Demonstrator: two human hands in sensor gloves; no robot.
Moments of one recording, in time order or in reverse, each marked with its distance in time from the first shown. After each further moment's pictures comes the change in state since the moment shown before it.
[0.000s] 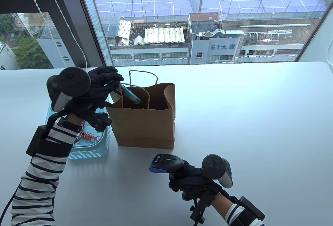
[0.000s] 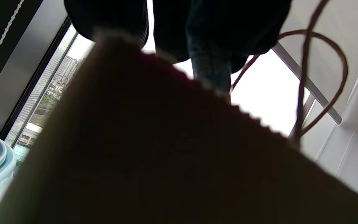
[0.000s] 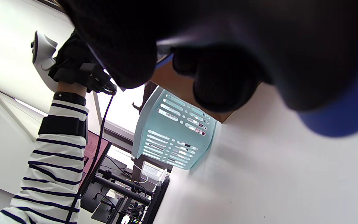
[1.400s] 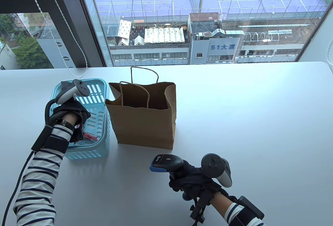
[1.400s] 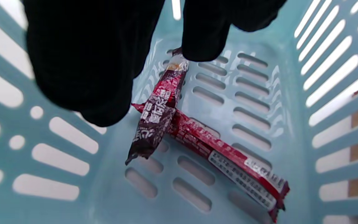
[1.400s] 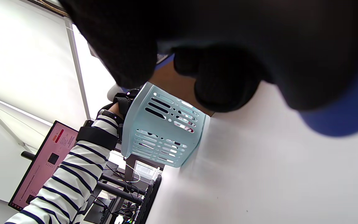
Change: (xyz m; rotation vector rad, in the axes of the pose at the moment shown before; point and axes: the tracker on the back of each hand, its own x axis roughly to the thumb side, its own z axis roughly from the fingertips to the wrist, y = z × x) left_hand -0.190 -0.092 0.007 -0.905 0.906 -0.324; right_hand -0.004 0.000 -0.002 0.010 0.052 -0.011
